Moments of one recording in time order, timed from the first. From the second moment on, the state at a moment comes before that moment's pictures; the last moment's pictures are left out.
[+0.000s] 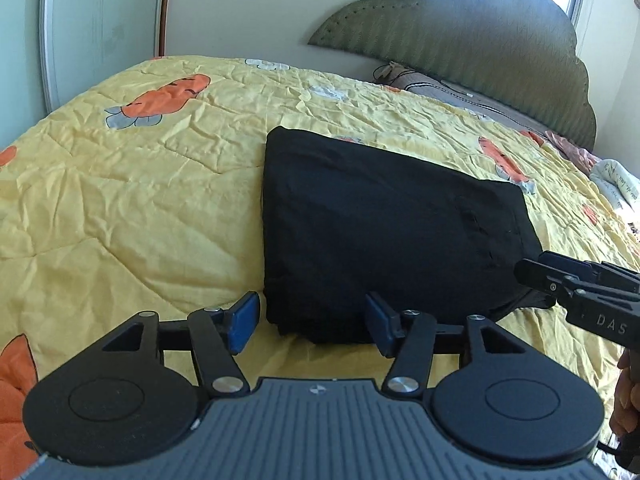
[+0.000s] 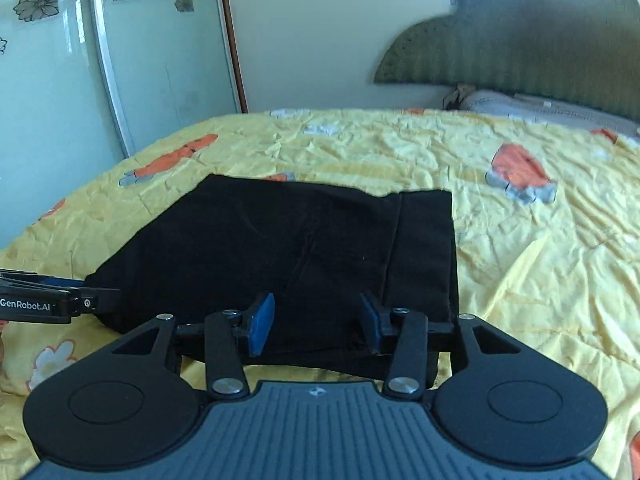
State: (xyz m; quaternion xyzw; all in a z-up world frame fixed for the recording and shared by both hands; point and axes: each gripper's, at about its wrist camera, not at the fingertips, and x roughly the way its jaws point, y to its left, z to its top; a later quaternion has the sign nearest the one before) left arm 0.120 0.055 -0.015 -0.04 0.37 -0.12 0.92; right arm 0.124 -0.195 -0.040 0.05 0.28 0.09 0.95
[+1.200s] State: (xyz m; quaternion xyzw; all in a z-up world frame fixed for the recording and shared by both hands) left arm 0.095 0.033 -0.036 0.02 0.36 -0.08 0.93; right arm 0.082 -0.176 -0.071 0.05 0.32 0.08 0.94
